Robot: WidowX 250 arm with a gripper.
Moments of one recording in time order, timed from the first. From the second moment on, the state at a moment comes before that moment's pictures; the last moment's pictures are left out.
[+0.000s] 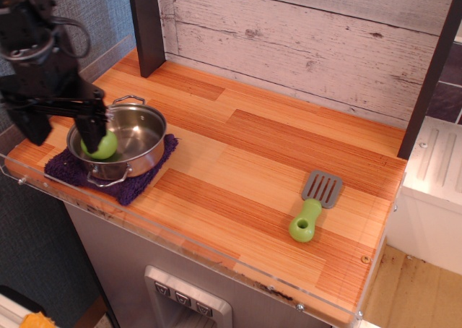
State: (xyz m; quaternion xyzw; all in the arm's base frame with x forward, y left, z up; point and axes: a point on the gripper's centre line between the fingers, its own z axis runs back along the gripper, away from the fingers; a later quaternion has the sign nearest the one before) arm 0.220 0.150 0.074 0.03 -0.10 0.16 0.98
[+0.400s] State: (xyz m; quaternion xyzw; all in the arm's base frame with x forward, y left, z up) arm 0.235 0.160 0.076 0.01 -0.12 0.18 0.98
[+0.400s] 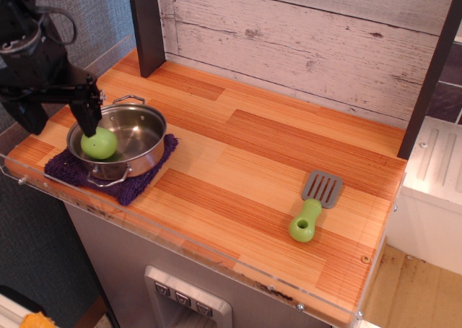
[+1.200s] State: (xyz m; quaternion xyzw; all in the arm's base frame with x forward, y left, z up) arm 0.265 0.128 0.062 0.03 -0.10 0.13 0.99
